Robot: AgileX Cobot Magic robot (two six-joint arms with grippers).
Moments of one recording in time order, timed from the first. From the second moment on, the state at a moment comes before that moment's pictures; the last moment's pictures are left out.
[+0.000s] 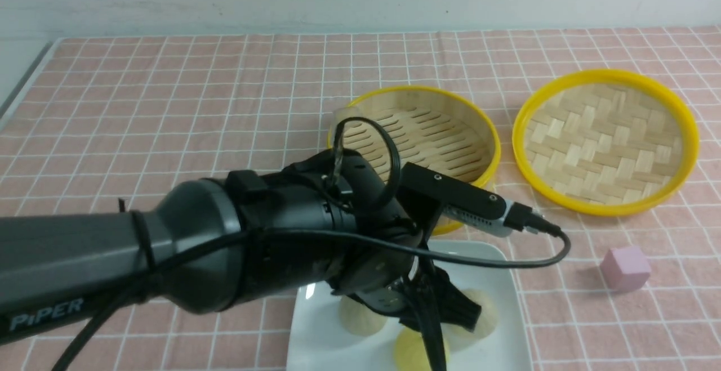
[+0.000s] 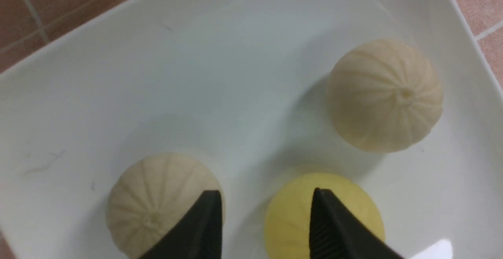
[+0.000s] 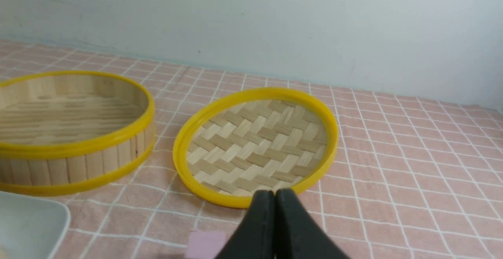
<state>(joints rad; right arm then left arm) -0.01 -0.01 -0.19 0.17 0.38 -0.26 -0.96 1.67 -1.12 0.23 0.63 -0.54</state>
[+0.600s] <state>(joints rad) 0.15 -0.01 0.02 0.13 0.35 -0.26 -0.96 1.34 -1.12 0.33 0.67 -0.54</state>
